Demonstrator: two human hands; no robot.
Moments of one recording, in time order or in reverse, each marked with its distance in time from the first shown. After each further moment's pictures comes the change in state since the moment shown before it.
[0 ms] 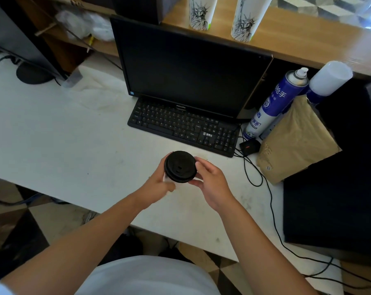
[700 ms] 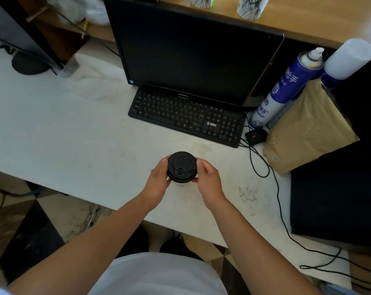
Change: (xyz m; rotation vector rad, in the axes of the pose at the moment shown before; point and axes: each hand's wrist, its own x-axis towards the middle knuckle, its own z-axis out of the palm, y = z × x) left_hand 0.003 -0.023 0.017 -0.292 0.268 -0.175; right_hand 0.020 0.046 0.013 -0.182 0.149 -0.042
